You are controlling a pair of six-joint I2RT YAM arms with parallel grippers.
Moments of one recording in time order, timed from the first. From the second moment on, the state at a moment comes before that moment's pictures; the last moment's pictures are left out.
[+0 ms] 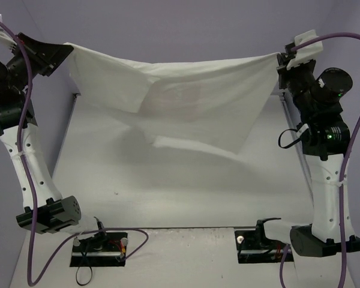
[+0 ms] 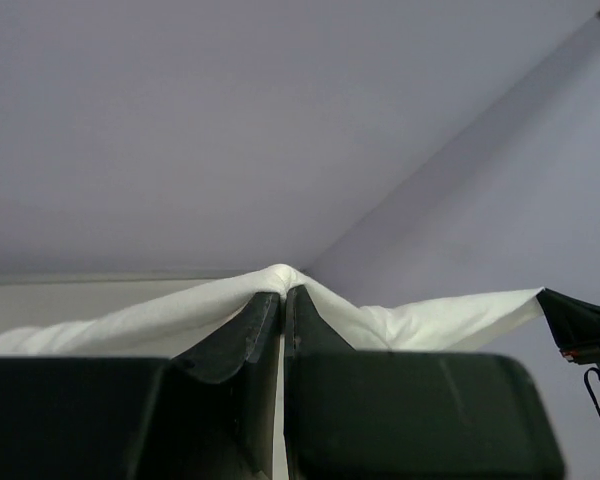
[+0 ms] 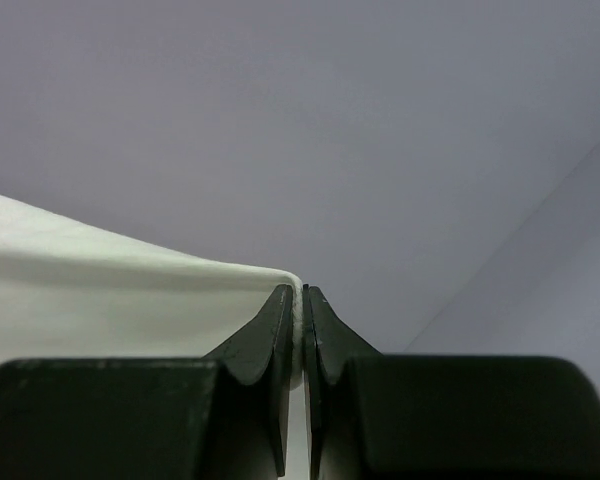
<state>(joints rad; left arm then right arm) 0.39 1.46 1.98 -0.26 0.89 -0.90 0.13 1.22 1.79 -0.39 -0.09 -0.37</state>
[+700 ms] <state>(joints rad) 0.36 1.57 2.17 -0.11 0.85 -1.03 0.13 1.46 2.04 -0.38 -0.08 -0.48</state>
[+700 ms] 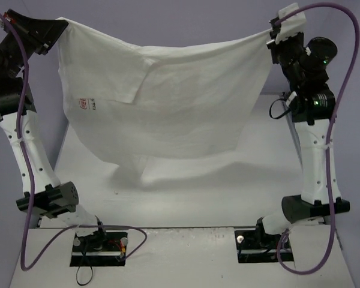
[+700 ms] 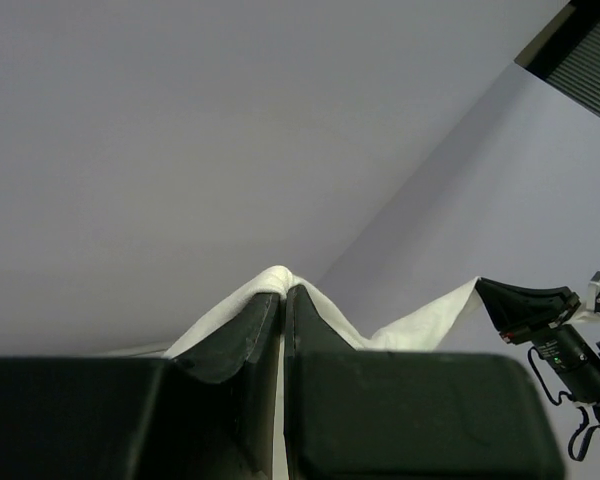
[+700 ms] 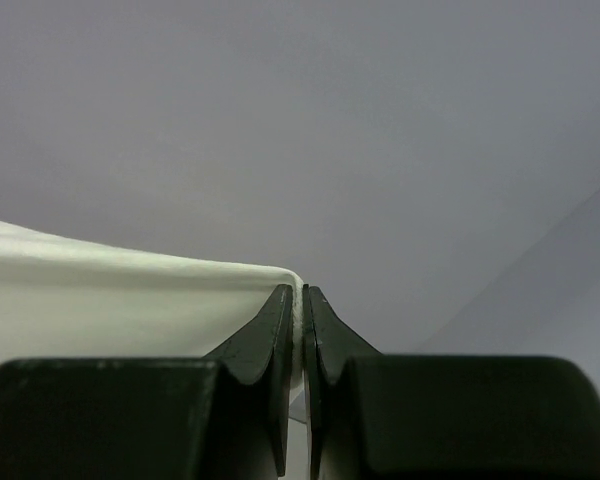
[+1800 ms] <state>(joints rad) 0.18 1.54 1.68 0.03 0.80 -0.88 0.12 1.37 1.44 0.00 -0.05 -0.57</state>
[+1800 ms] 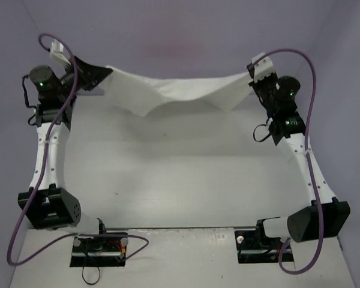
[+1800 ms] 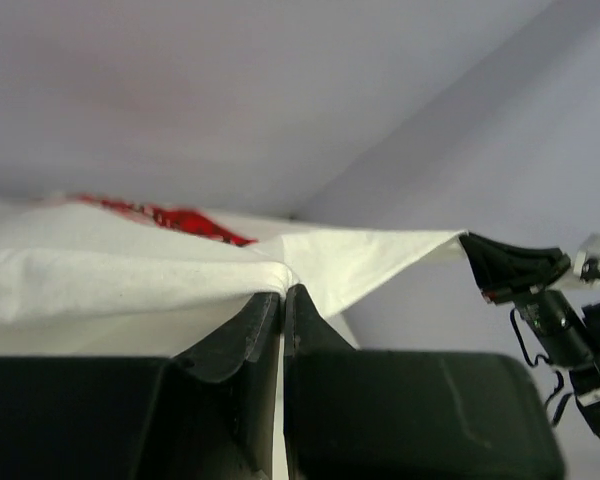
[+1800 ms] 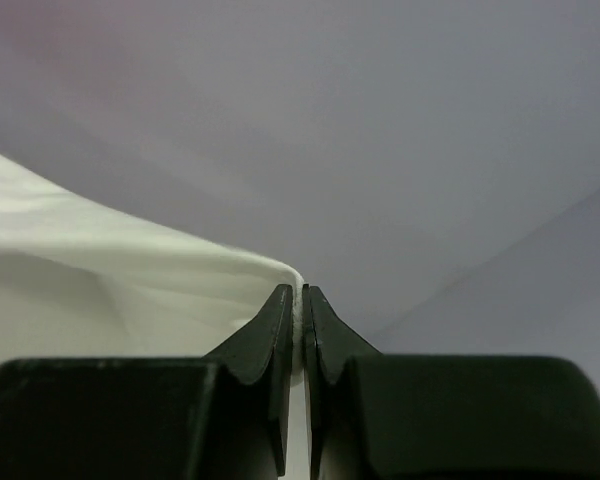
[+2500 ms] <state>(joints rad) 0.20 0.89 0.71 -0.58 0.54 -0.51 0.22 0.72 0.52 -0.20 0.21 0.19</state>
